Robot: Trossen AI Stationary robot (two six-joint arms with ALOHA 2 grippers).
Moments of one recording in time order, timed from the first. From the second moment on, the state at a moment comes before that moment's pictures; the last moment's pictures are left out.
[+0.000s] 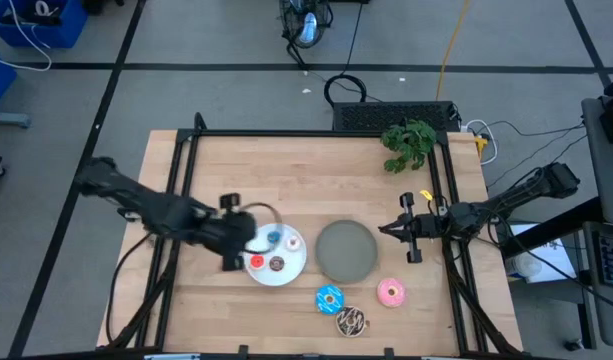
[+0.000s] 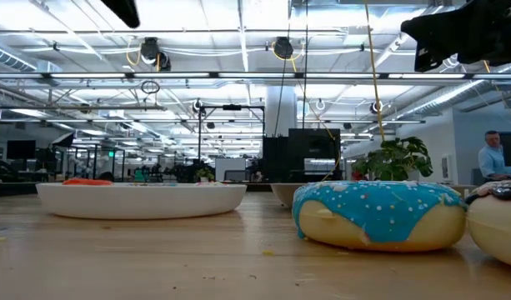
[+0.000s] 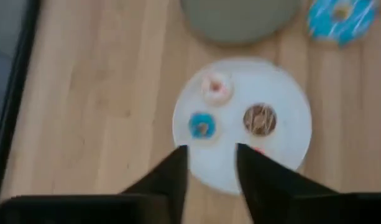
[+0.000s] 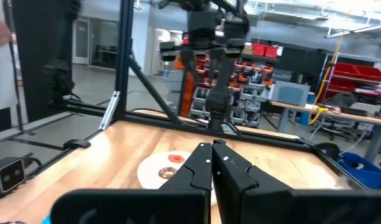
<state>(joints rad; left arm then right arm) -0.43 1.38 1.34 -1.11 -0.39 -0.41 0.36 0.60 0.07 0.65 0.26 -0.16</state>
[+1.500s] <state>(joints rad) -0.14 0.28 0.01 0.22 -0.06 0.27 0.36 0.61 0.07 0.68 0.27 -0.36</state>
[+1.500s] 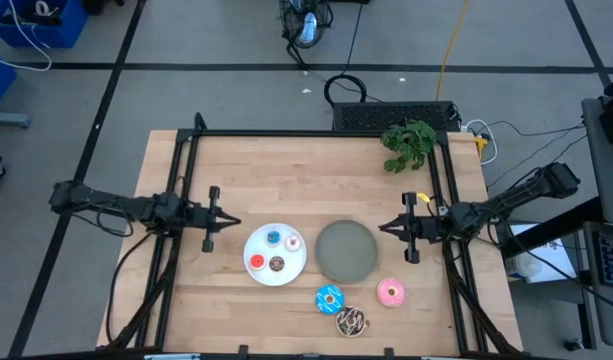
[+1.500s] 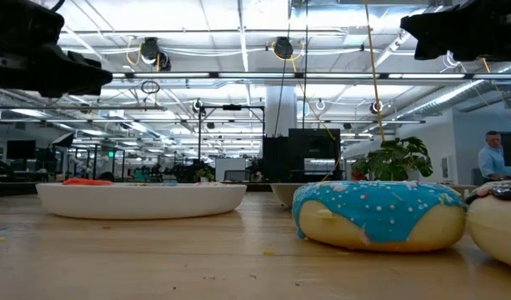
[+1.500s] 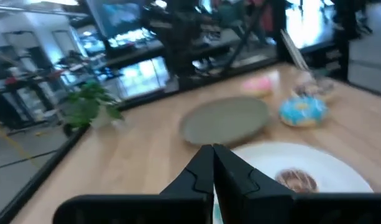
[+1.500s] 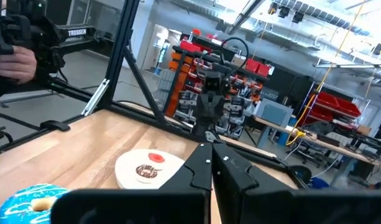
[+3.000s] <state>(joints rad) -0.14 0.29 0.01 0.24 -0.45 0.18 0.68 1.55 1.34 -1.18 0.23 0.95</state>
